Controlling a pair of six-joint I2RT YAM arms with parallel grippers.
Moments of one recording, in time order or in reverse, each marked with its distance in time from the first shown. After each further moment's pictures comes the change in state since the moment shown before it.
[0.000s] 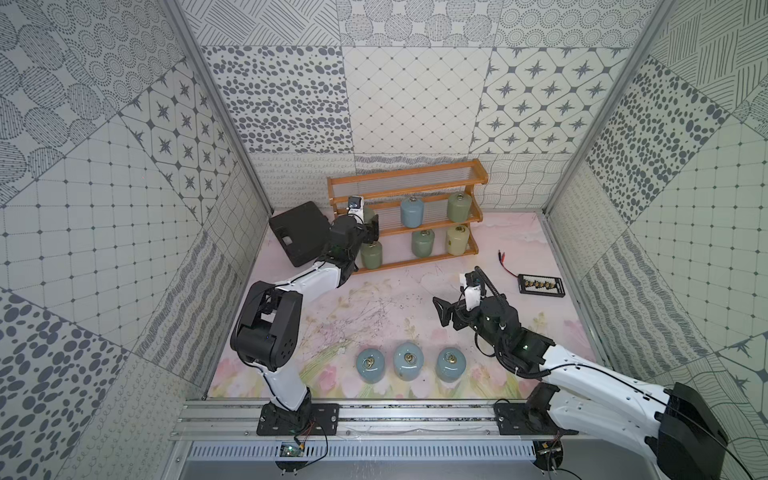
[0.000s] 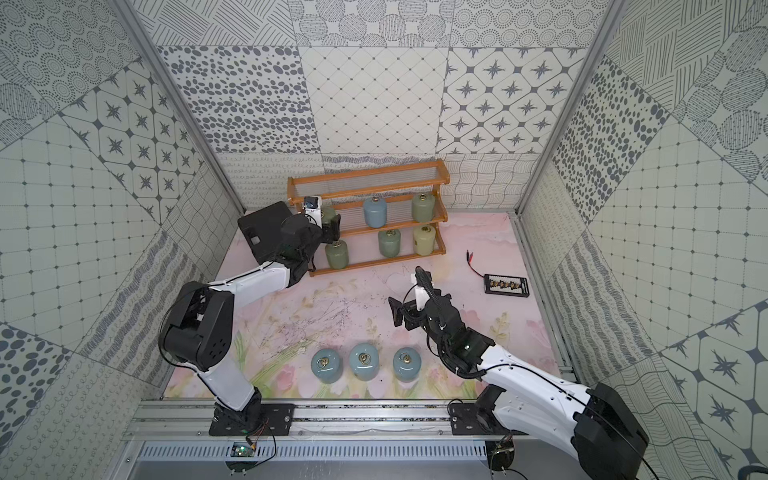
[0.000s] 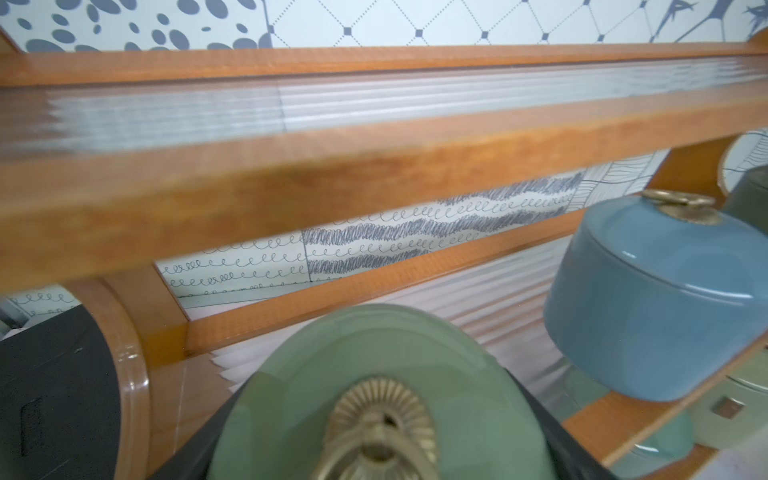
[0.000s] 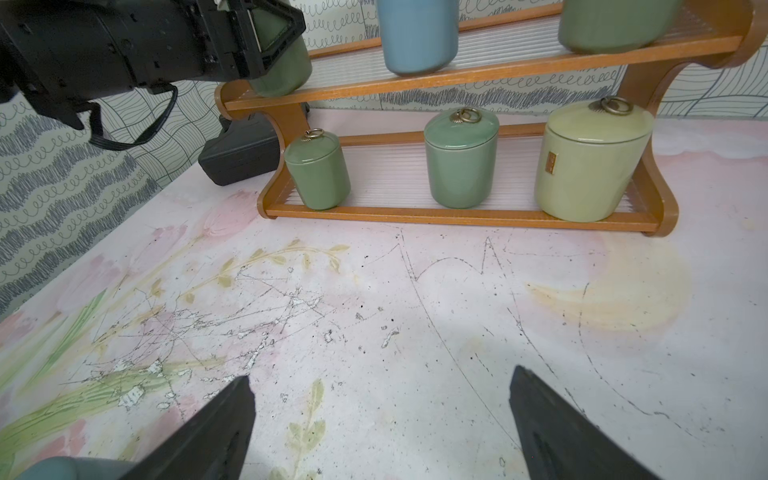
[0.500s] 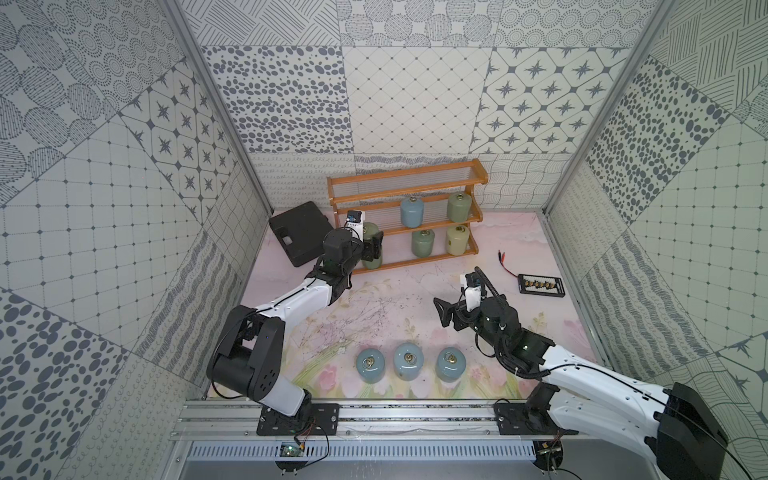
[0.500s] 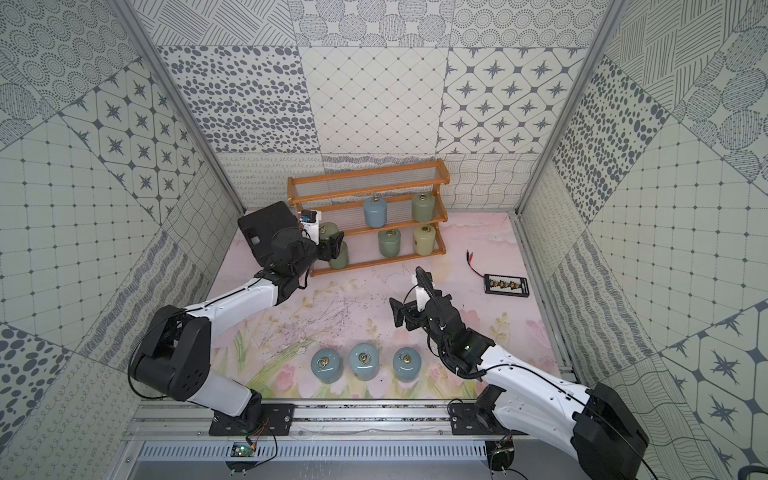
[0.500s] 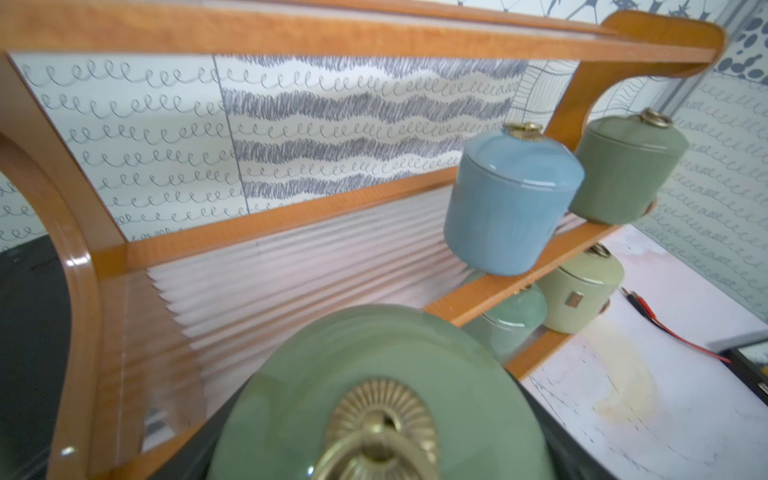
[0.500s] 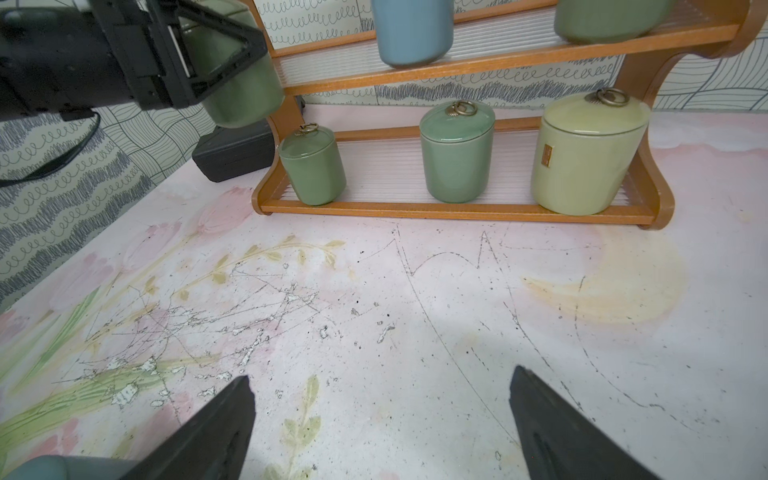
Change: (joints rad) left arm -0.030 -0.204 -0.198 -0.080 0.139 -0.063; right arm -0.006 0.000 -0.007 0.000 0.000 0.002
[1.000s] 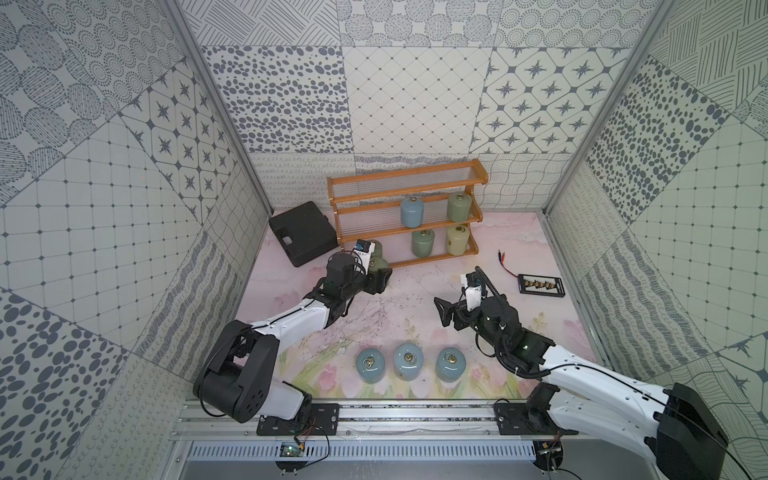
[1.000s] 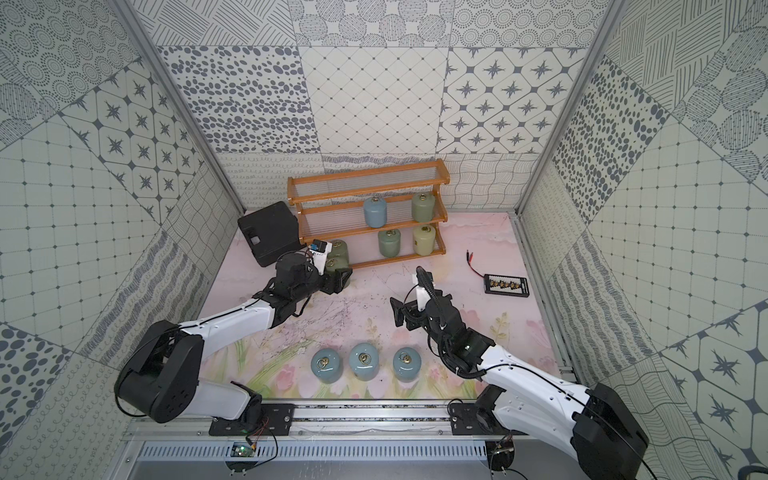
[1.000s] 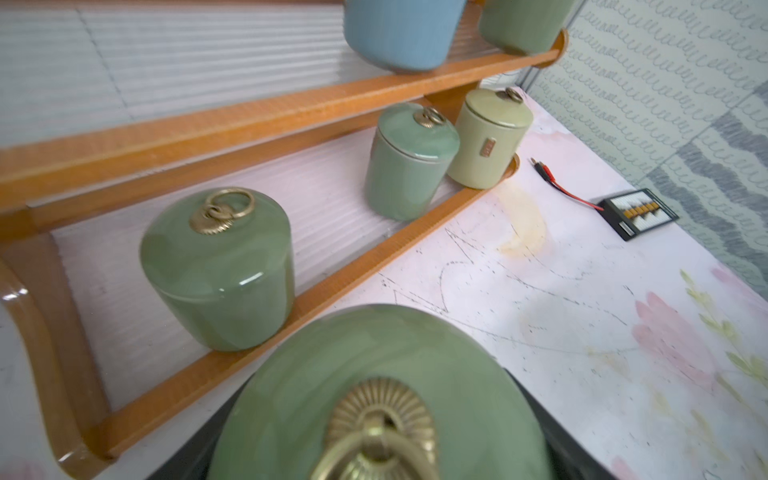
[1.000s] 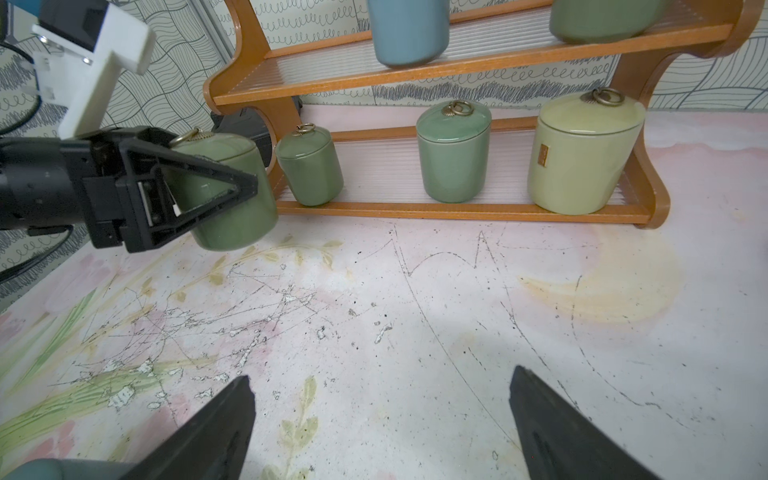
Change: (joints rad) left arm -0.051 -0.090 -0.208 -0.078 0.192 -0.034; right arm -0.006 0.000 -0.002 0.000 0.000 0.000
